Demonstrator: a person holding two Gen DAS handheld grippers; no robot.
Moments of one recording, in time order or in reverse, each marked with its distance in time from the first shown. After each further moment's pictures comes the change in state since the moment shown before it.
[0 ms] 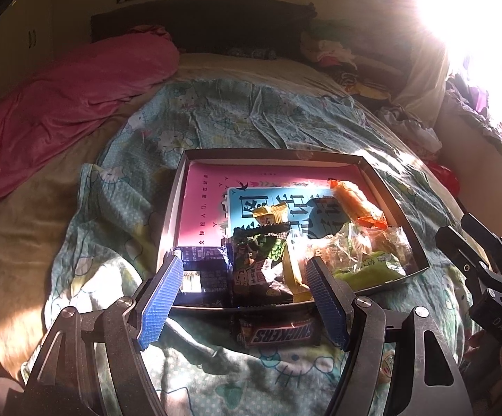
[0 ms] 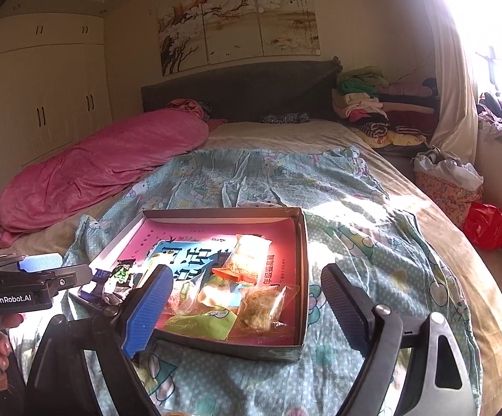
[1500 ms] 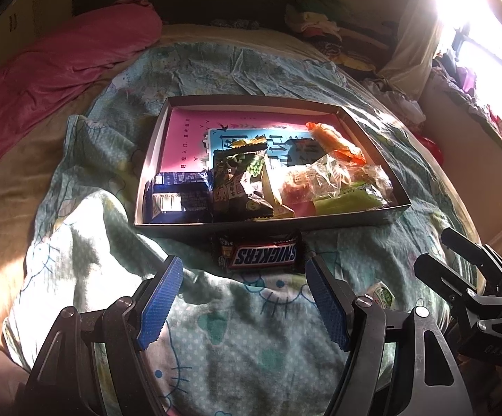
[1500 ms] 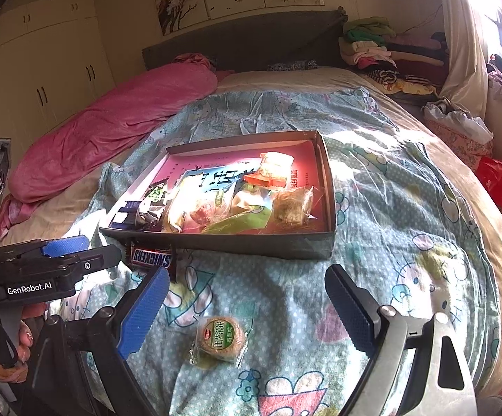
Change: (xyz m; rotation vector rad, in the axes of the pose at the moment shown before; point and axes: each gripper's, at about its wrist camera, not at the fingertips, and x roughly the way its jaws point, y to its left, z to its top) left arm -0.007 -0.004 -0.047 0.017 0.133 -0.080; right arm -0.025 0.020 -0.047 0.047 0.235 0.058
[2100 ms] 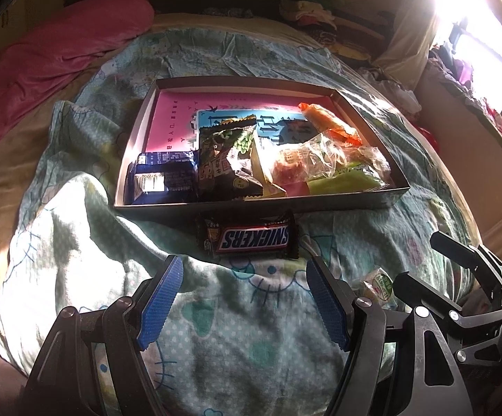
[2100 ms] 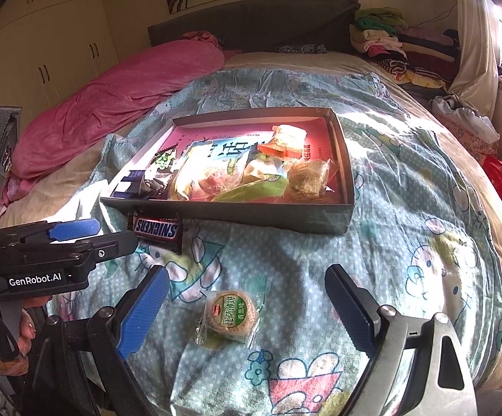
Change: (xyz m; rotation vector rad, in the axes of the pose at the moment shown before) left arm 0.015 -0.003 -0.008 0.007 0.048 -0.029; right arm 0.013 0.014 -0.012 -0.046 0.091 0.000
